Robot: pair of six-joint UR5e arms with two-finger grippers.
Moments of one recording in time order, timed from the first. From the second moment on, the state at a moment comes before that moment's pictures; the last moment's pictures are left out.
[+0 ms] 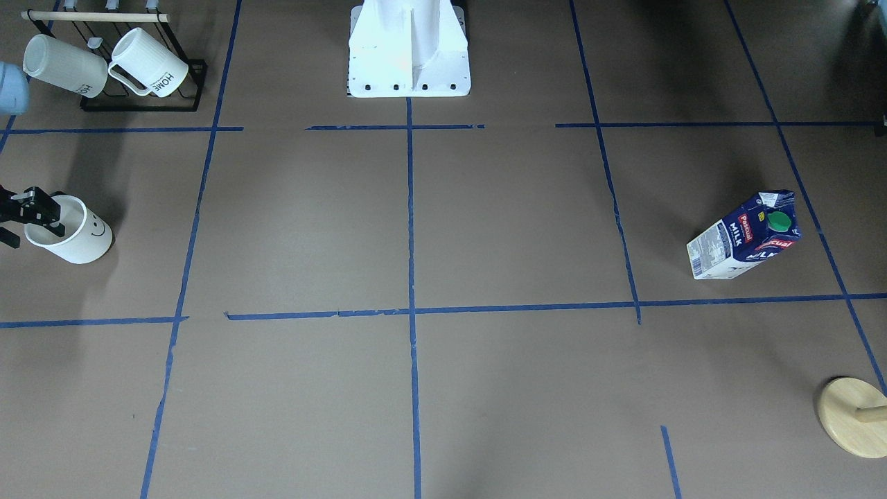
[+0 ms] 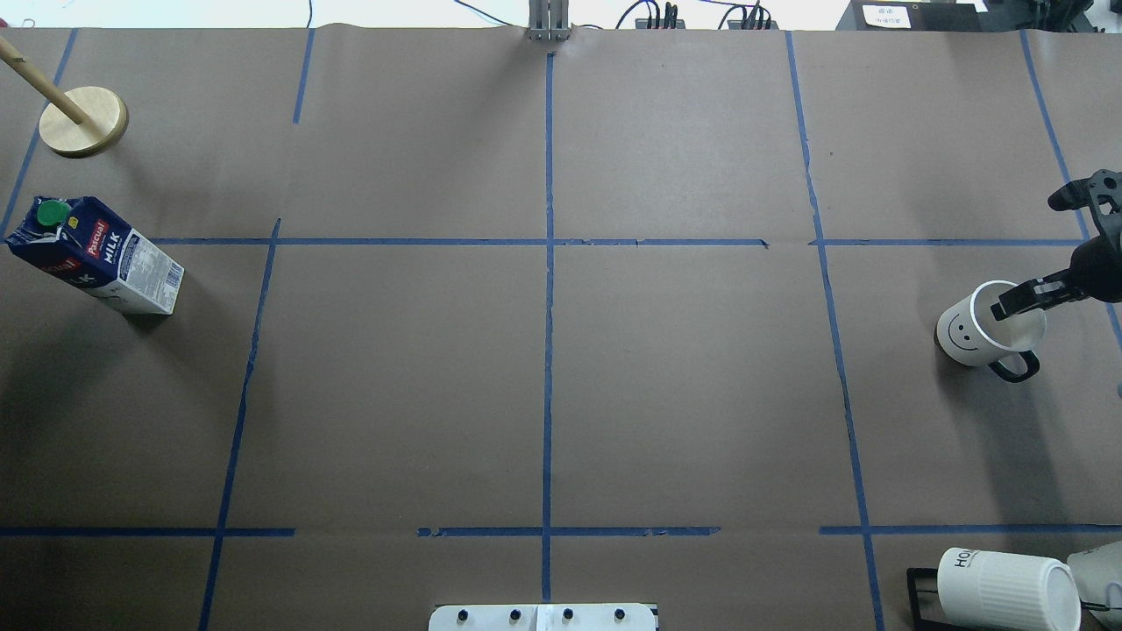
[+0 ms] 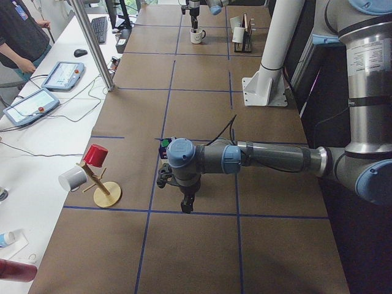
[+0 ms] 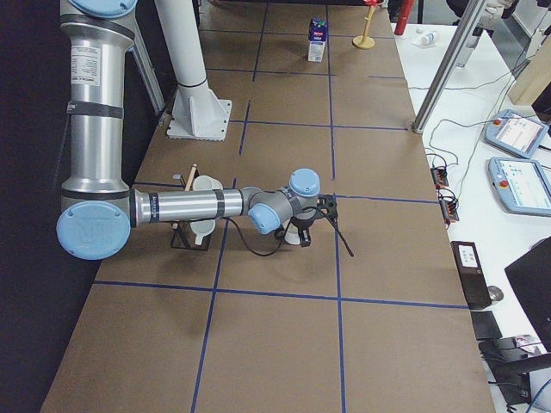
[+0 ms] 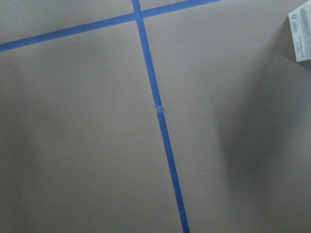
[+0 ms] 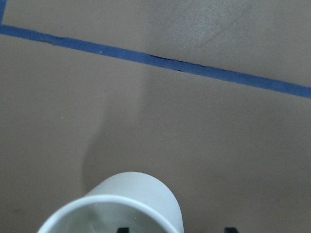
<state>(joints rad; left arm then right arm) -1.51 -1.40 -1.80 -1.45 -2.35 0.21 1.08 -1.64 1.64 -1.05 2.26 0.50</state>
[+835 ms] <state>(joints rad) -1.50 -1.40 -1.81 -1.45 -2.35 0.21 1.03 -1.56 1.72 -1.05 2.27 0.81</state>
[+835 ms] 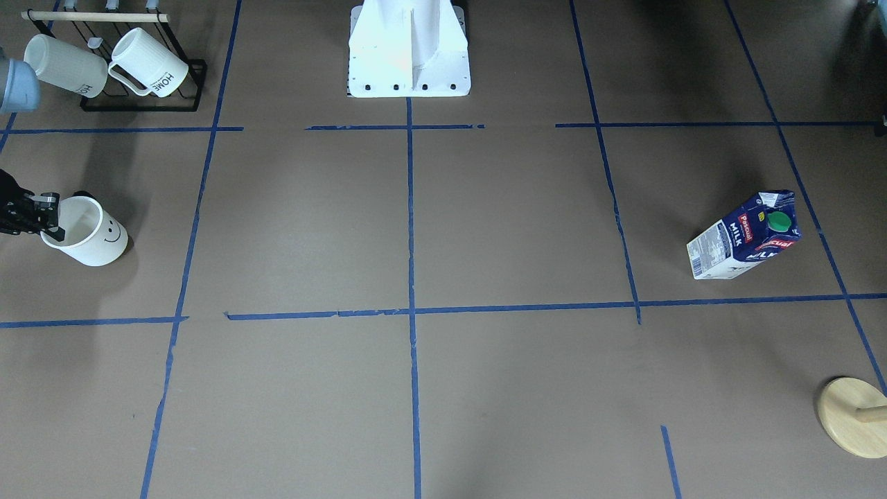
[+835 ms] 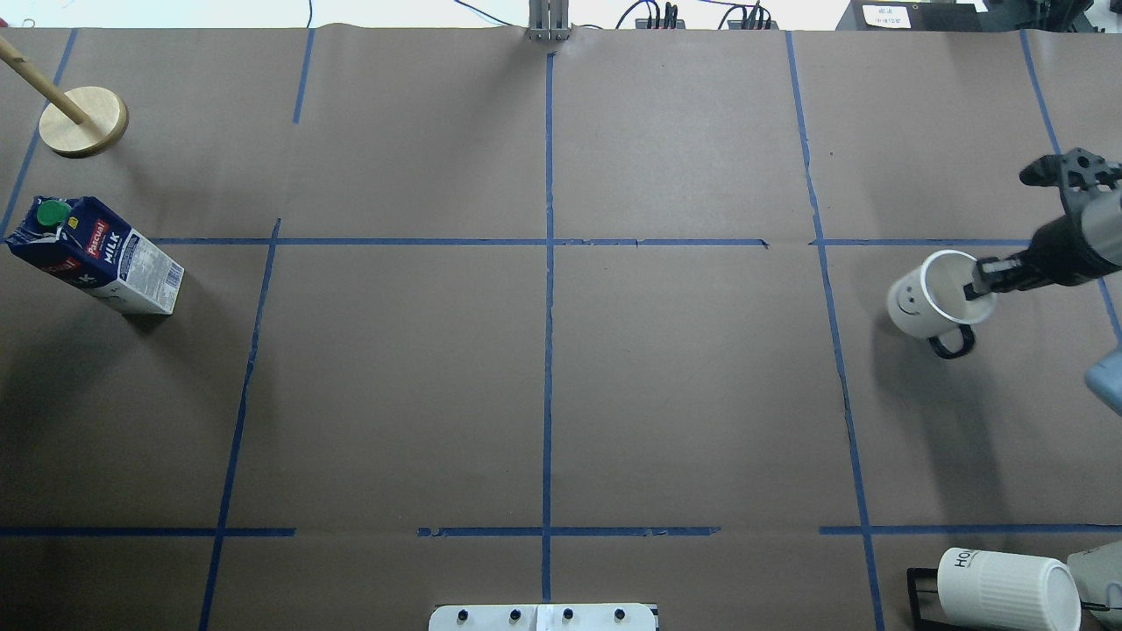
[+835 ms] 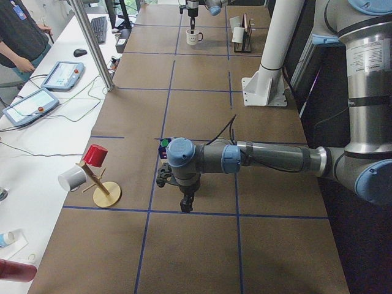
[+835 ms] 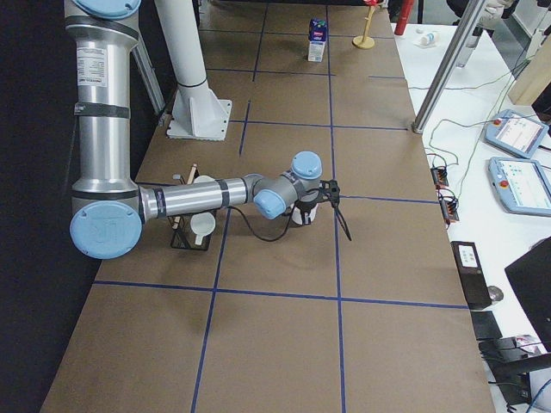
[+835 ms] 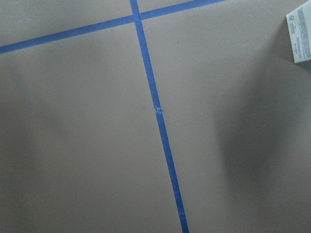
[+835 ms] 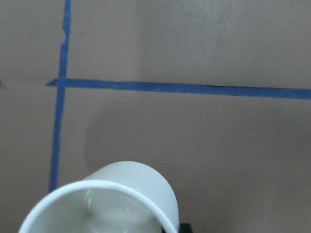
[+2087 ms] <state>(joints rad) -1.50 -1.40 -1.80 -1.45 -2.35 0.21 0.63 -0.83 1.50 -1.47 1.94 1.42</state>
